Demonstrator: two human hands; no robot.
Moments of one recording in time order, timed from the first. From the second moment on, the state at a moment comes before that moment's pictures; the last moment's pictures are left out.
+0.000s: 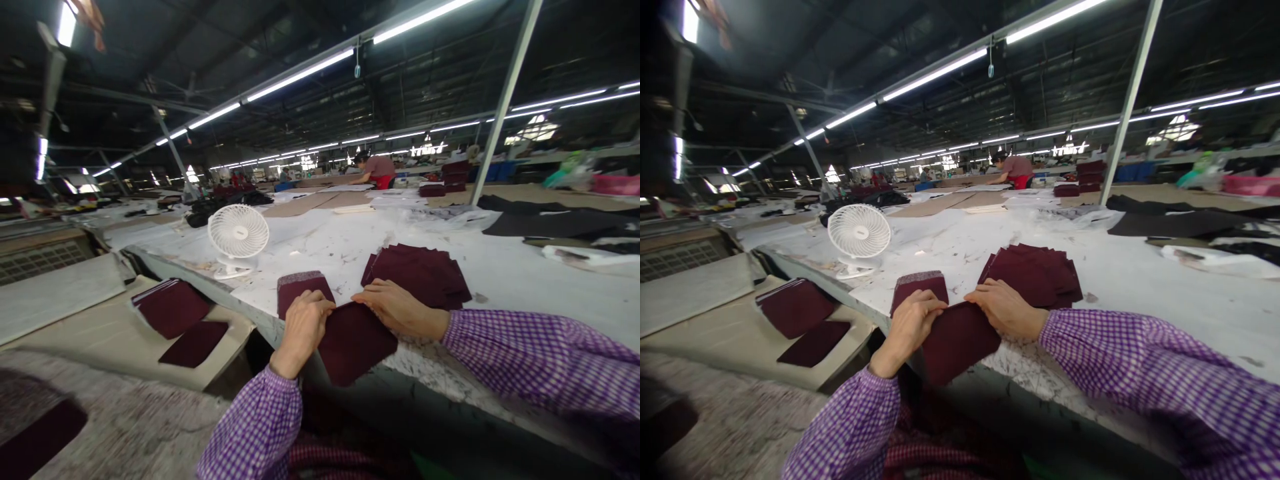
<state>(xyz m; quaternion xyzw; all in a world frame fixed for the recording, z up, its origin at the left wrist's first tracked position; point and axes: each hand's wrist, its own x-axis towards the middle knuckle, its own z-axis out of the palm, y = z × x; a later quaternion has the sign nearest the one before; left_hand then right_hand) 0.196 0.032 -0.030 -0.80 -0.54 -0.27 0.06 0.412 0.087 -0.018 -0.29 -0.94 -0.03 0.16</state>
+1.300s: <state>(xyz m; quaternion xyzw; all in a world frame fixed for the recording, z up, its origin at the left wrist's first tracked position) 0.159 0.009 -0.040 -0.77 -0.50 -0.40 -0.03 0.355 0.071 0.036 -0.15 -0.98 -0.13 -0.05</state>
